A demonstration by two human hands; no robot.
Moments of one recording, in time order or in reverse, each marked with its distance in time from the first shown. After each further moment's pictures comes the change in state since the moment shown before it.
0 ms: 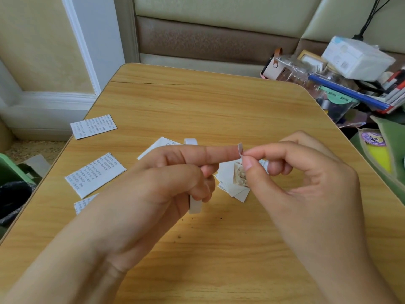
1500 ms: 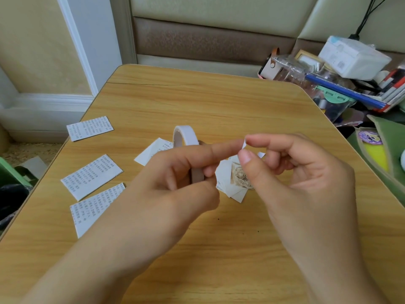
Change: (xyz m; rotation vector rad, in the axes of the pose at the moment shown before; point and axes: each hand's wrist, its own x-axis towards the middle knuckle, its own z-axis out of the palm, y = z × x) left_hand -0.006 -0.005 0.009 -0.009 0.011 0.174; right_hand 0.000 -0.006 0.003 0.287 0.031 0.186
